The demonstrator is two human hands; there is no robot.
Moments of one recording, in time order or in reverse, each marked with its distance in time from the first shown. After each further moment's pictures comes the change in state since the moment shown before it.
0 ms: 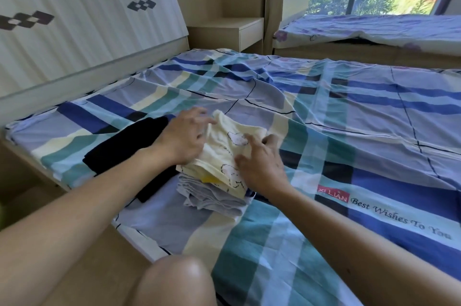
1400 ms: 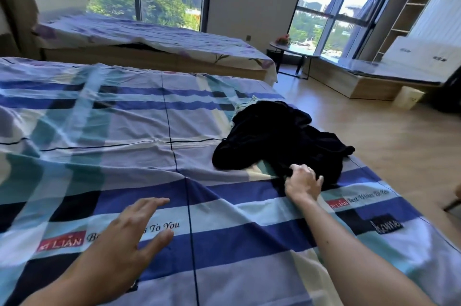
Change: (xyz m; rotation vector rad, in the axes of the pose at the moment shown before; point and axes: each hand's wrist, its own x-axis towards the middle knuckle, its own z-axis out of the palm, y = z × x) left_hand -0.009 0.340 0.158 -0.496 -0.433 0.509; right_hand -0.181 0.457 -0.330 -0.618 0.604 0.994
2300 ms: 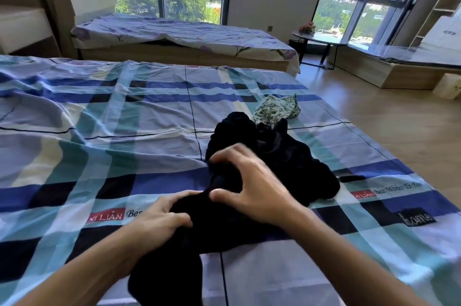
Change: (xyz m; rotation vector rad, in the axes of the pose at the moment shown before) left_hand -0.008 0.030 -0.006 -0.872 -0.174 -0.252; right_hand -0.163 -0.116 -0.113 0.606 -0.292 -0.961
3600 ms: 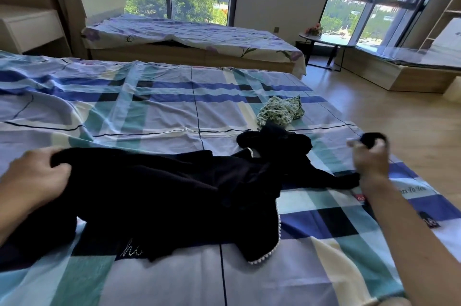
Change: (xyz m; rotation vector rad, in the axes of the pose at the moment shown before) left_hand 0.027 -0.121 -0.297 0.671 0.922 0.012; right_hand -0.027 0.194 -0.112 0.334 1.026 0.775
